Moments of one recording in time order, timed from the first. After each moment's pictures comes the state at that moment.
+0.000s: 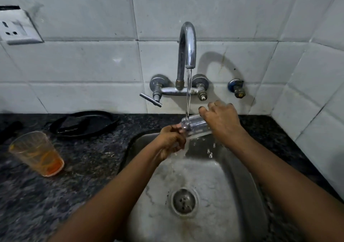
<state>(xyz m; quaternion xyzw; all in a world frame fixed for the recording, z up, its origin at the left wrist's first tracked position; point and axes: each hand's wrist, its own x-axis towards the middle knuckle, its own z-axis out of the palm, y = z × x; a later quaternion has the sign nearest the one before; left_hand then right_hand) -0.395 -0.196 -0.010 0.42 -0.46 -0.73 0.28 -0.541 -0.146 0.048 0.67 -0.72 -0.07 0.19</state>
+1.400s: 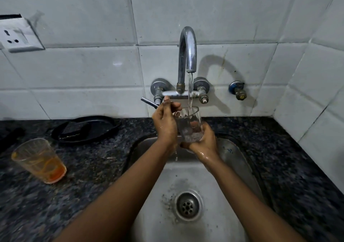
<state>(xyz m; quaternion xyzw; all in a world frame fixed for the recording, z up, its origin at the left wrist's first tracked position) -0.413 -0.193 0.032 0.37 -0.39 -0.57 0.62 -0.495 -0.155 -0.028 0.39 -0.66 0.56 -0.32</state>
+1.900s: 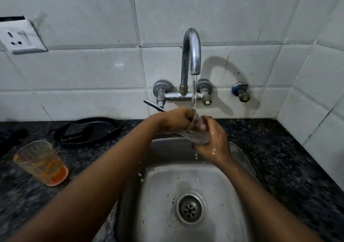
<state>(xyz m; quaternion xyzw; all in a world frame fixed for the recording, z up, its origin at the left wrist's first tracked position) -0.397 -0.217 0.074 0.30 -0.85 -0.44 0.06 -0.517 -0.147 -0.018 0.58 -0.69 0.43 -0.03</state>
